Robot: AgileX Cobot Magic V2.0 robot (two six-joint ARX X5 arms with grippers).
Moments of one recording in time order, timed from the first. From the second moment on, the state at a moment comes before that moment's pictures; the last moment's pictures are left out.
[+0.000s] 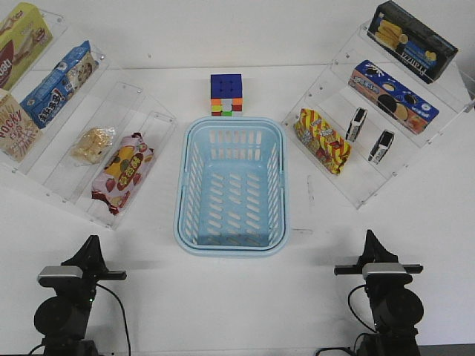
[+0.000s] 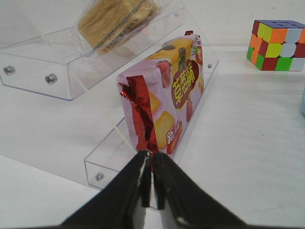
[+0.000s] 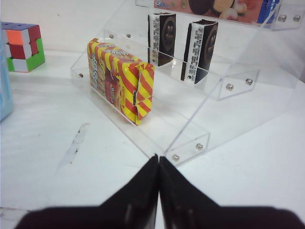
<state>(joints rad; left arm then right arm) 0.00 0.01 0.03 0.01 0.01 -0.01 0.02 0.00 0.01 -0.11 0.05 -0.04</state>
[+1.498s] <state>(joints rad) 0.00 0.01 0.03 0.01 0.01 -0.01 -0.09 1.42 1.14 -0.25 0.13 0.12</state>
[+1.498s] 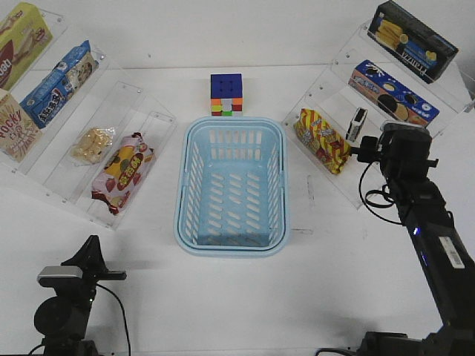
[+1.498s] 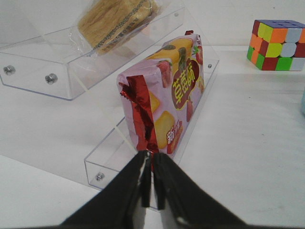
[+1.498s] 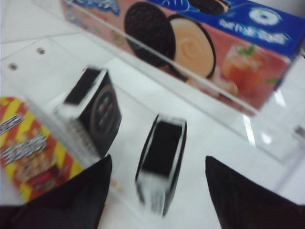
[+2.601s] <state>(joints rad) 0.00 0.01 0.03 0.01 0.01 -0.01 0.40 1.25 1.18 -0.28 -0.47 0.07</state>
